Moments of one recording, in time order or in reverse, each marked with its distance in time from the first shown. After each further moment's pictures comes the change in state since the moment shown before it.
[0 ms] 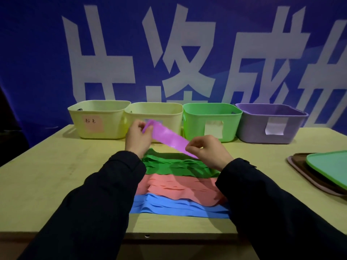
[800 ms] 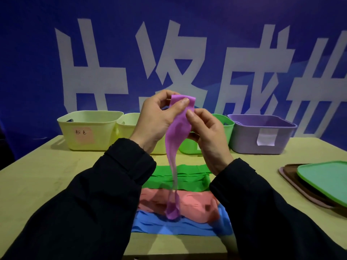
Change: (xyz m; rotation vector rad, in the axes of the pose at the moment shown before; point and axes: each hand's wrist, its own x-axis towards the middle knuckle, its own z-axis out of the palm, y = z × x) left_hand -0.031 0.131 0.006 -0.461 -0.289 0.345; right_hand -0.006 -0.080 -0.043 0.987 0.231 -0.212
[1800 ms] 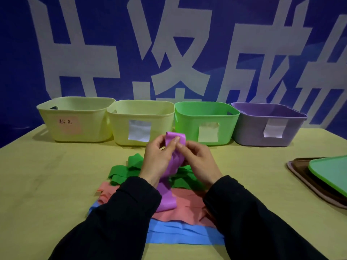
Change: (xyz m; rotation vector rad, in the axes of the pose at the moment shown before) left_hand -0.037 -0.142 0.017 -0.142 0.179 -0.347; right_hand -0.010 0.123 -0.035 -0.308 -0.072 0.181
